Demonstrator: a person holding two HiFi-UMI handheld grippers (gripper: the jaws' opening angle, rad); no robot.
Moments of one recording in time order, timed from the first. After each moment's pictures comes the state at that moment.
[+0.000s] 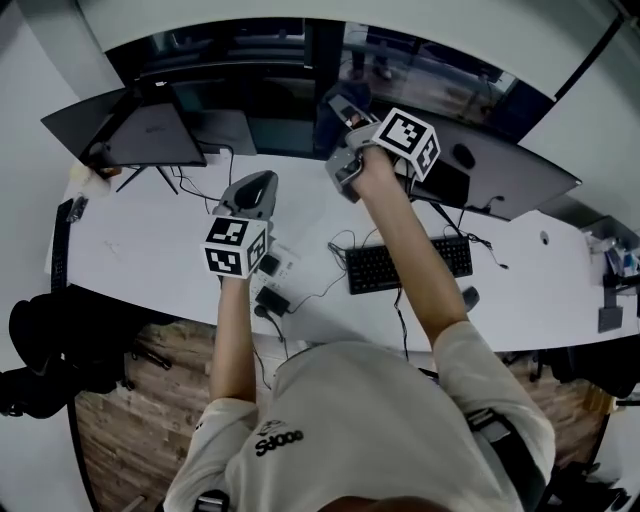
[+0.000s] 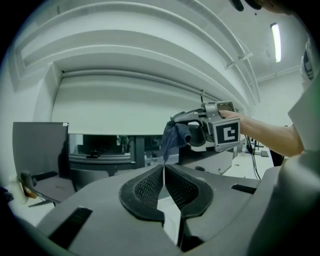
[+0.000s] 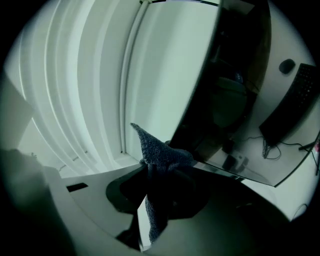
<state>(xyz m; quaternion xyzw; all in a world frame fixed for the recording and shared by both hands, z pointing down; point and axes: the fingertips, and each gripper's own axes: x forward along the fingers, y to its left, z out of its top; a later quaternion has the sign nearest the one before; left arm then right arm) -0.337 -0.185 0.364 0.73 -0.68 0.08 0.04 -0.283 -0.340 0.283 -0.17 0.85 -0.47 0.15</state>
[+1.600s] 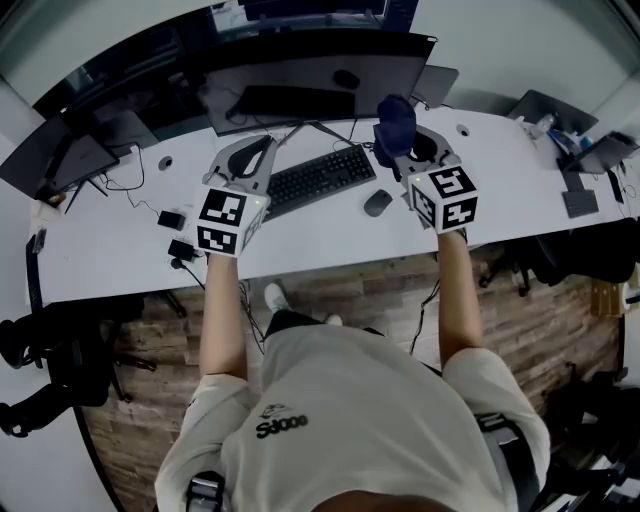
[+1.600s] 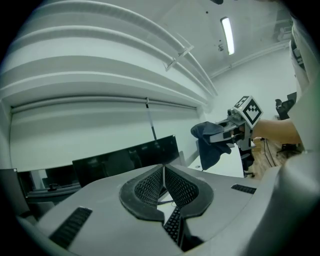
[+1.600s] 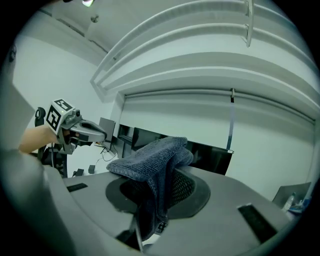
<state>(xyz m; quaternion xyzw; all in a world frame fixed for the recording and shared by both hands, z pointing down) 0.053 -0.130 0.317 0.82 -0.55 0.14 -0.09 0.233 -0.189 0.312 -0.37 0.92 0.09 -0.12</state>
